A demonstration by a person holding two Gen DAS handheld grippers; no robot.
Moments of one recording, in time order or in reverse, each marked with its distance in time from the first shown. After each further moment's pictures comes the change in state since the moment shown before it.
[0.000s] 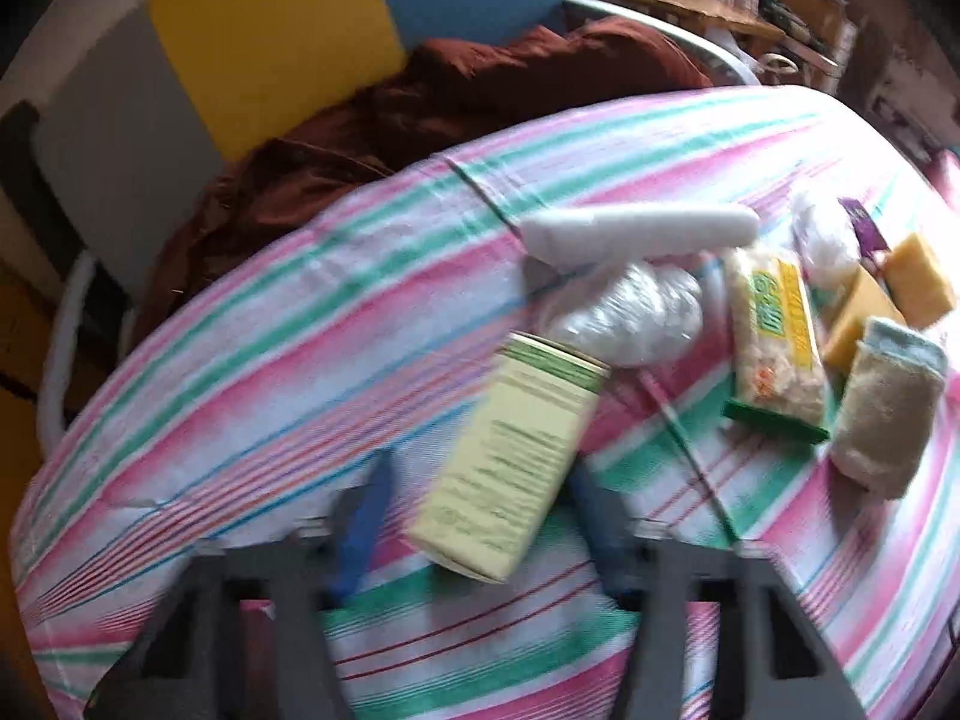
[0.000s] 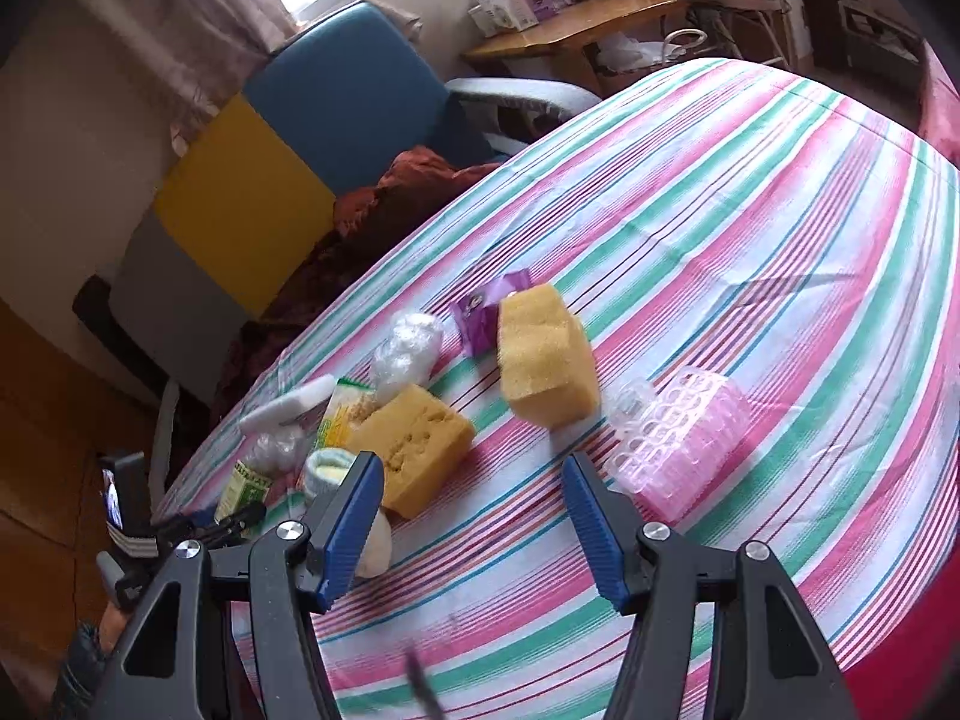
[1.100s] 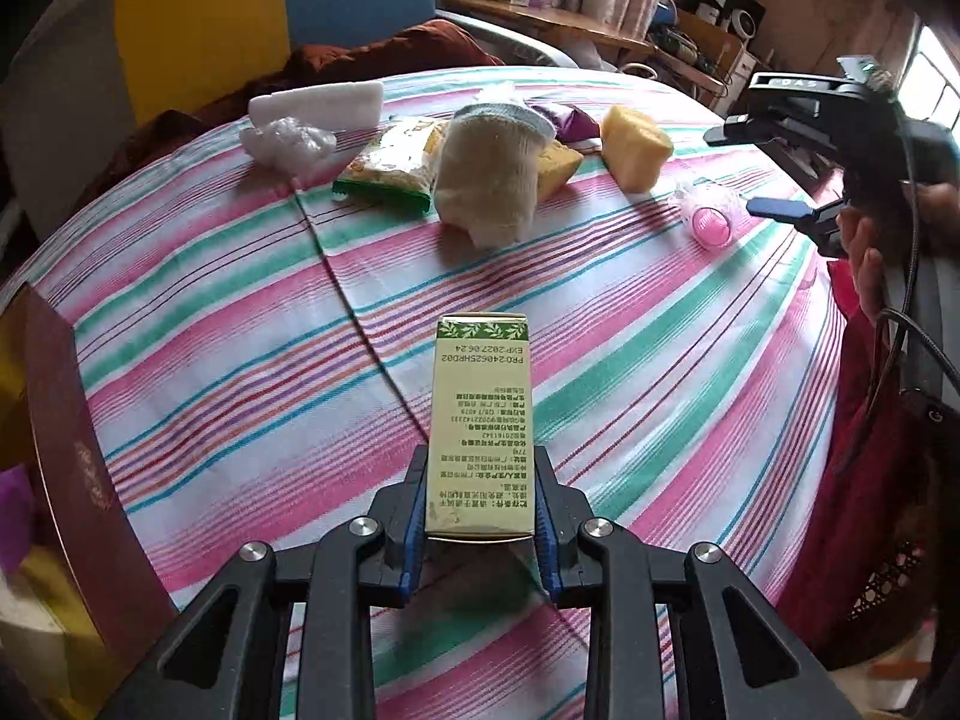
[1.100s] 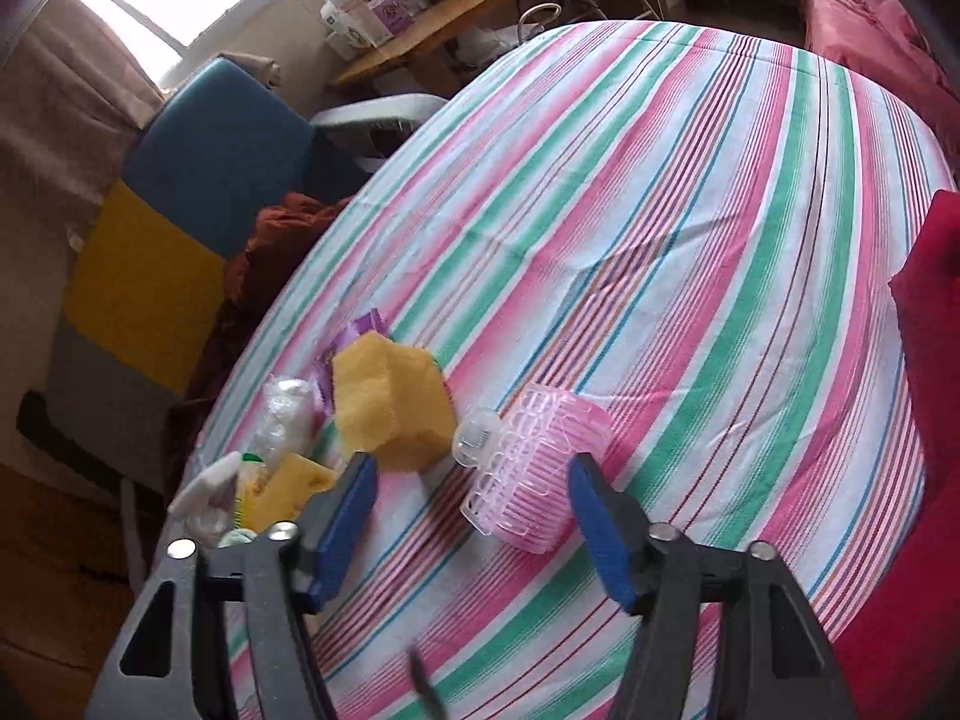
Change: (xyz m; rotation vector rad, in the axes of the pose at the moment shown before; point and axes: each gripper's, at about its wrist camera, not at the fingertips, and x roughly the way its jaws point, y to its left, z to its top) left arm -0.085 -0.127 -0.142 -0.034 -0.073 -0.264; right arm 0.004 -0.056 0.011 0.240 -0.008 -0.165
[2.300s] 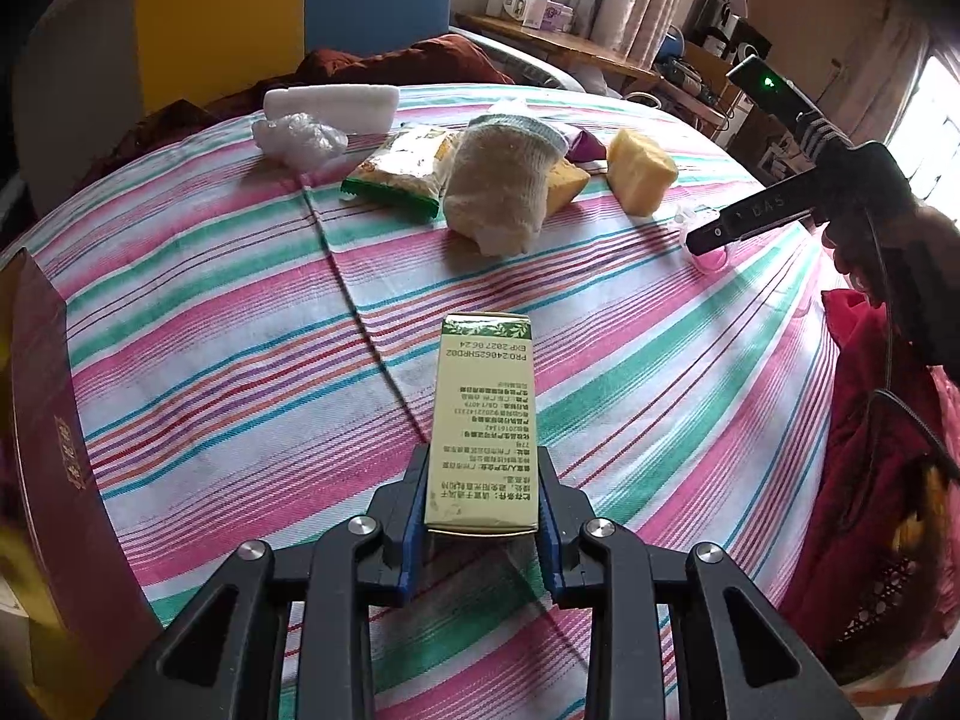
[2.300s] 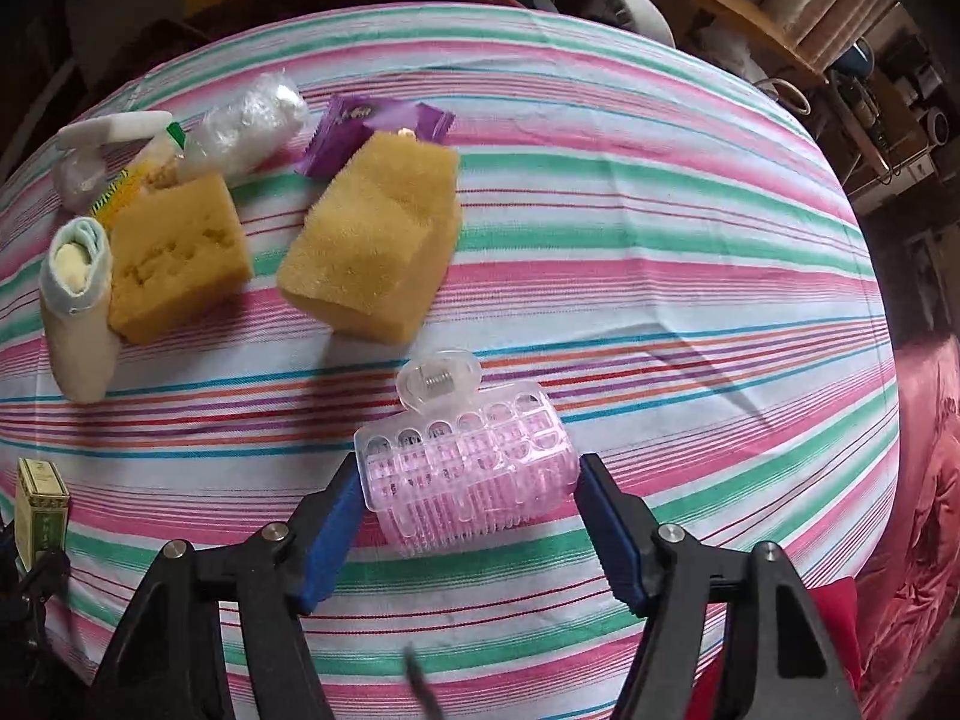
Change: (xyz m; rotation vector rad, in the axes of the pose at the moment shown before) left arm 0.003 0.006 -0.005 -0.053 -0.055 -0.037; right arm 0.056 0.044 0.004 -0.850 0.356 -0.343
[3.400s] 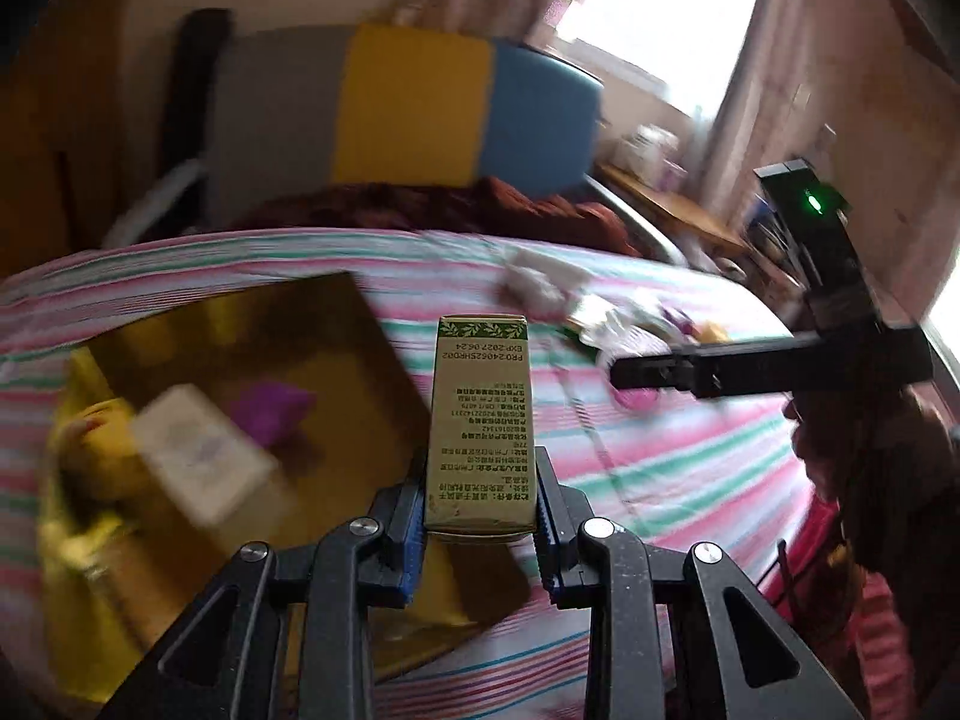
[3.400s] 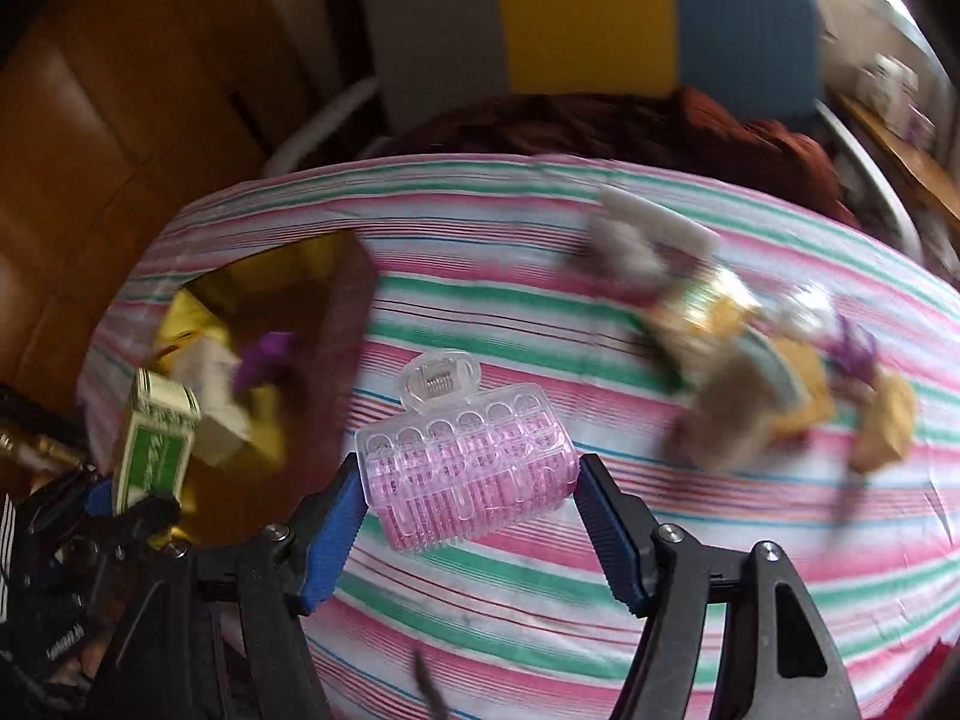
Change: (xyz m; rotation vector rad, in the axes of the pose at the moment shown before) left arm -0.171 0.096 -0.064 -0.283 -0.326 0.180; right arm -0.126 0.263 -0.048 -0.313 -0.296 0.452
